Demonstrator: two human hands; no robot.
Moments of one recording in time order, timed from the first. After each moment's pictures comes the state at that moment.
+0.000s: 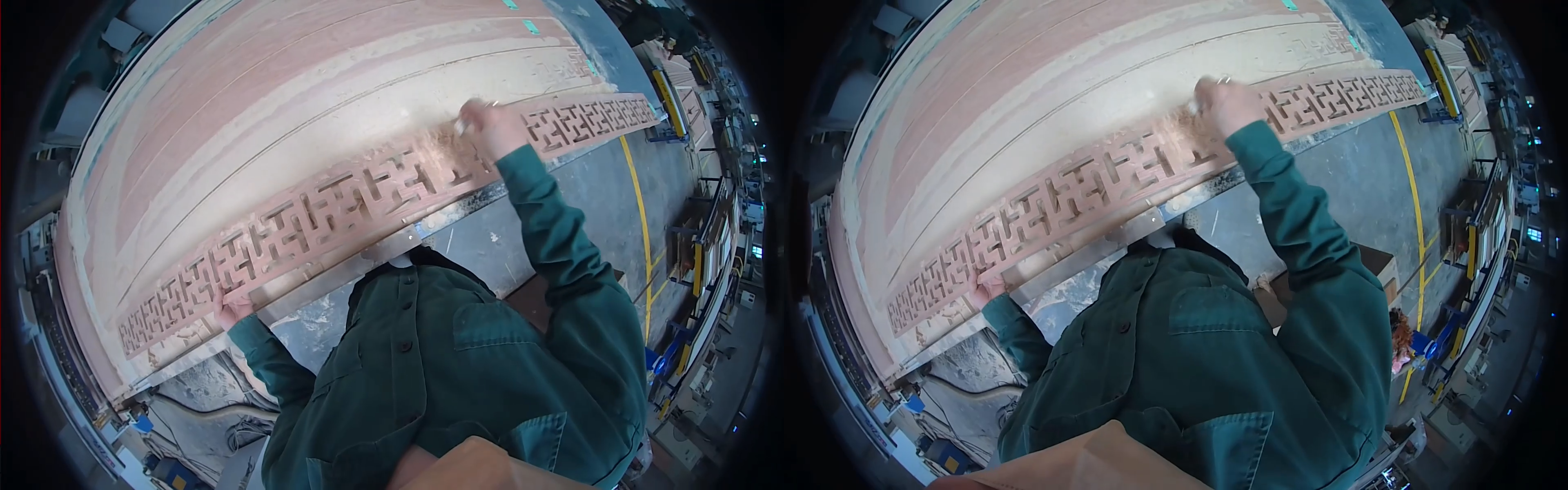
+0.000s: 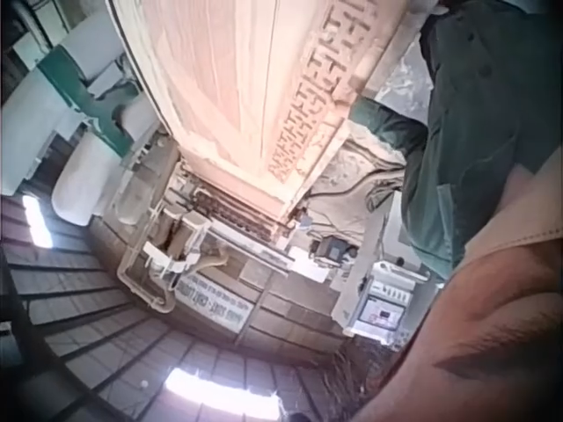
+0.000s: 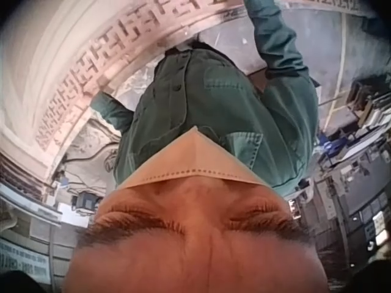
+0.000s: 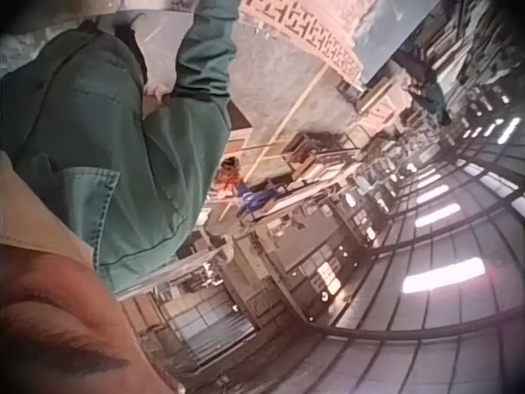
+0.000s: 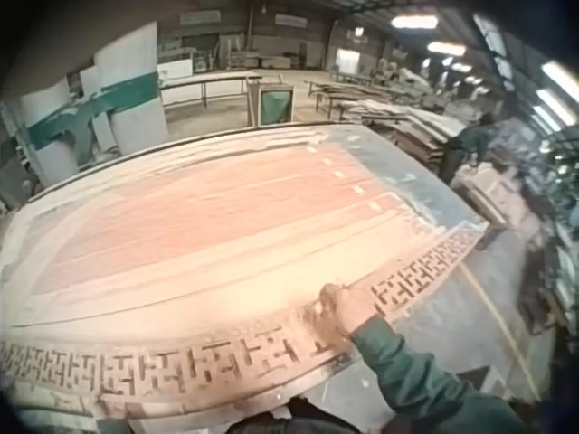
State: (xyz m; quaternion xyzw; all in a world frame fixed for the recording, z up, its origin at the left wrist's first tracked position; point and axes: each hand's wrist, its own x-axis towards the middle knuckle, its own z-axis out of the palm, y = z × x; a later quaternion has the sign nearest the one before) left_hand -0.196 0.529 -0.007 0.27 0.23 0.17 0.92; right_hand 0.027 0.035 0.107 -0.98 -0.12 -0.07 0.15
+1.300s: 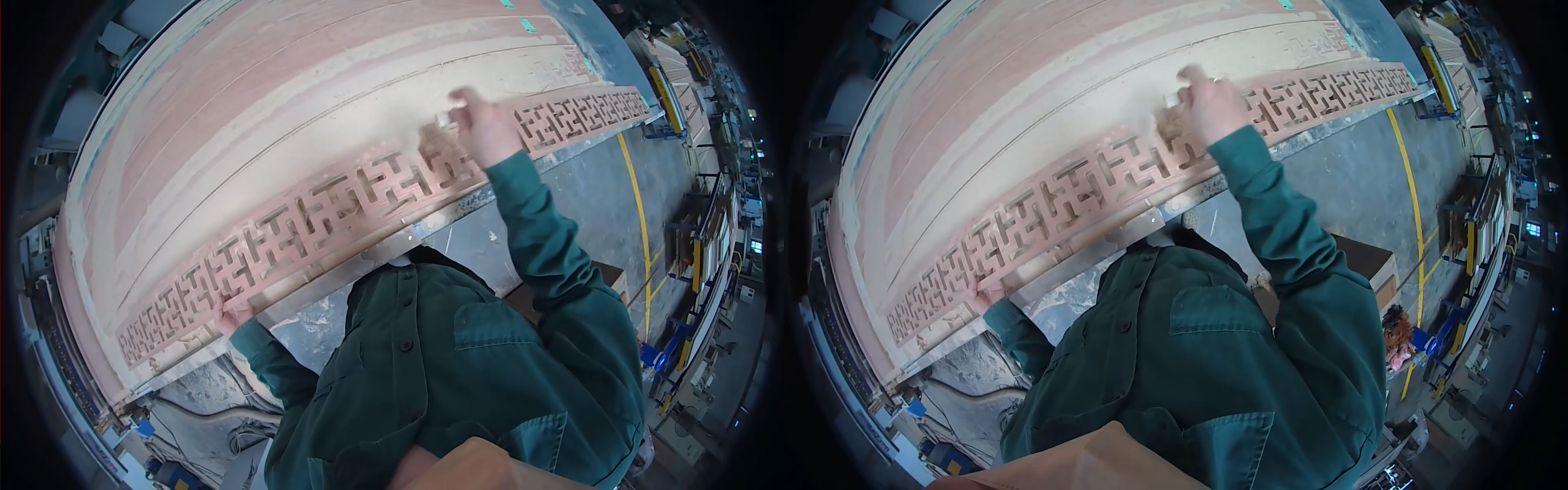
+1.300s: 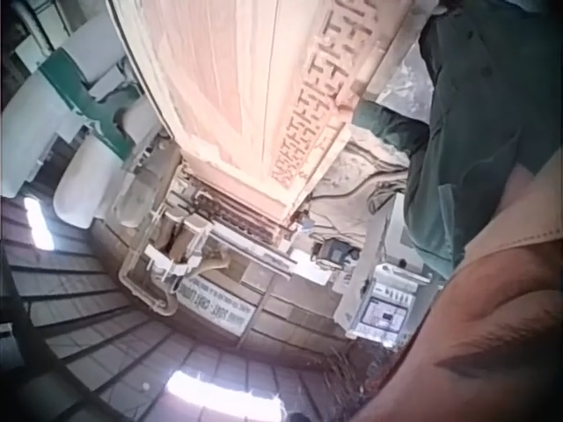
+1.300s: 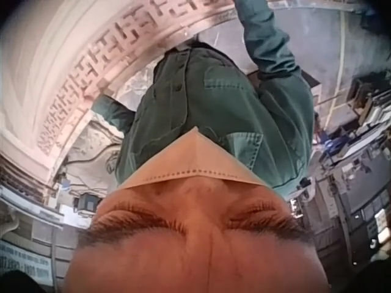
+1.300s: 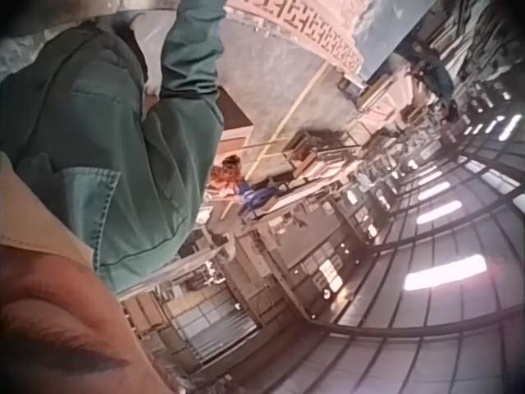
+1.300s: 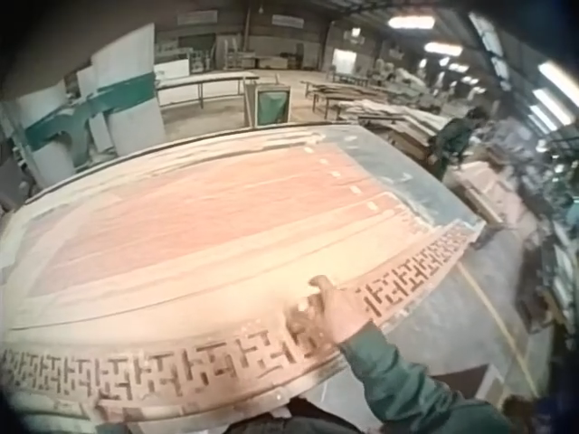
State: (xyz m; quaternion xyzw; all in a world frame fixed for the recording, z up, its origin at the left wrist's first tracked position) left_hand -0.197 0.532 -0.007 0.28 0.23 0.19 0.91; right_hand 0.021 0.066 0.129 -0.95 -0.09 -0.15 0.26
